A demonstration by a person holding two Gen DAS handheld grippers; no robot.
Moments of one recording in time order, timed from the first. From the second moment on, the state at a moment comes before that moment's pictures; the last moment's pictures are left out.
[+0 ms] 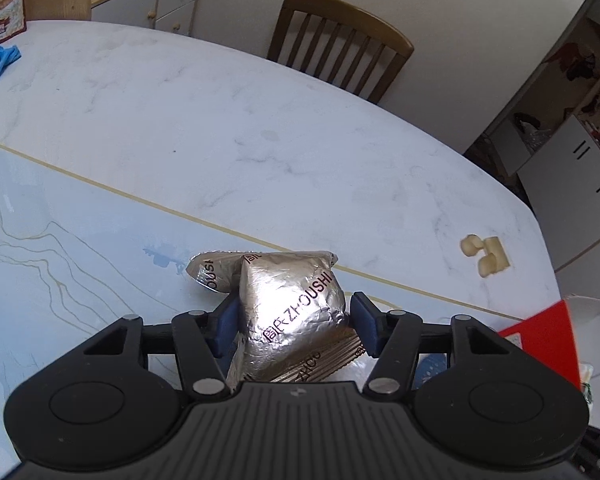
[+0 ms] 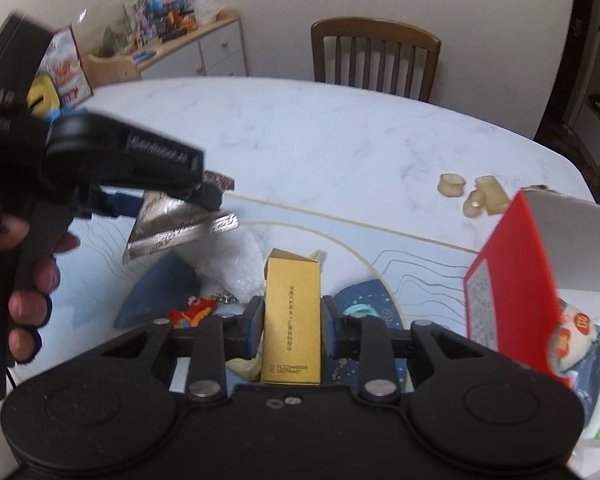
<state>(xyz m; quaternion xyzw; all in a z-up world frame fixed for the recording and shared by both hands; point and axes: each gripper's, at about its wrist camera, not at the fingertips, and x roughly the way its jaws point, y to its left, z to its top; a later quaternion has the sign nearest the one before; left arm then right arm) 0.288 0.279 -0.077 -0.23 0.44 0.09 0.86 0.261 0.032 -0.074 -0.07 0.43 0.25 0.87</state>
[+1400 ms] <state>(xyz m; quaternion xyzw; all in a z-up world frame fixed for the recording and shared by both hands) 0.260 0.032 0.012 -0.13 0.41 -0.08 0.90 0.252 -0.252 0.008 0.04 0.35 0.13 0.93</state>
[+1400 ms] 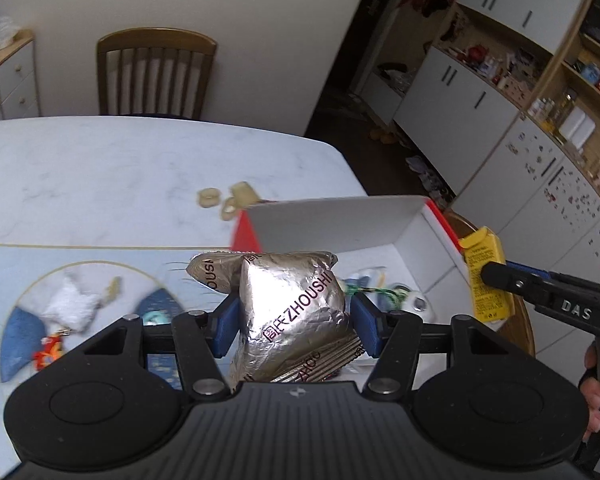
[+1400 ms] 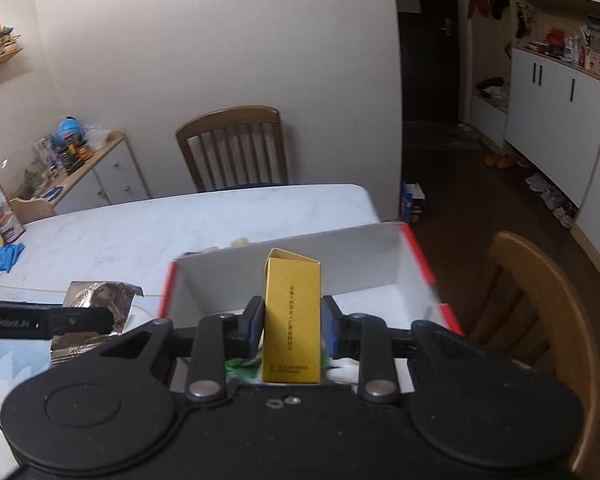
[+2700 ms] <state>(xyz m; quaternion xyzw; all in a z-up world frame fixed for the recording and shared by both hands) 0.318 -0.089 -0.068 -0.06 0.48 -0.08 0.87 0.337 -0.270 -0.075 -0.03 0.44 0.19 0.88</state>
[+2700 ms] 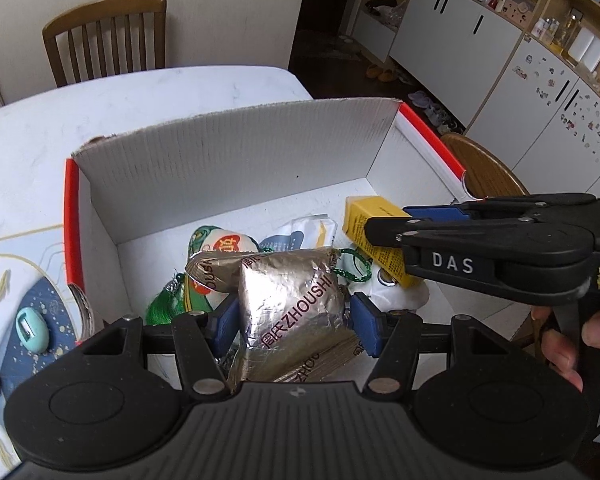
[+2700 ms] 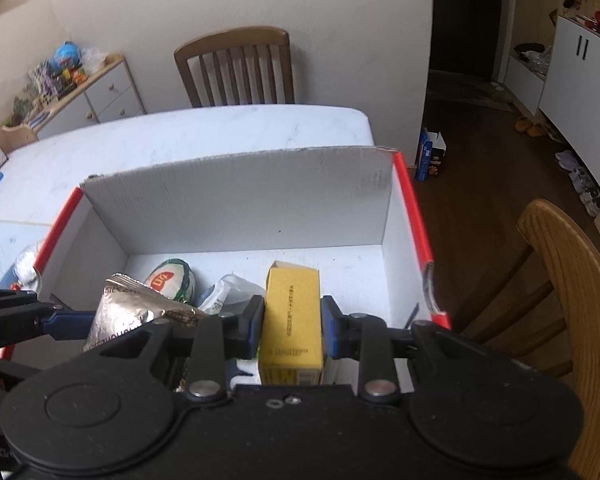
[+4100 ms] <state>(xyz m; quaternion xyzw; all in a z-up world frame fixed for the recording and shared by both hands) 0.273 -0.050 -0.009 -0.09 0.40 -0.09 0.91 0.281 -0.276 -0.021 -0.03 0.40 0.26 0.88</state>
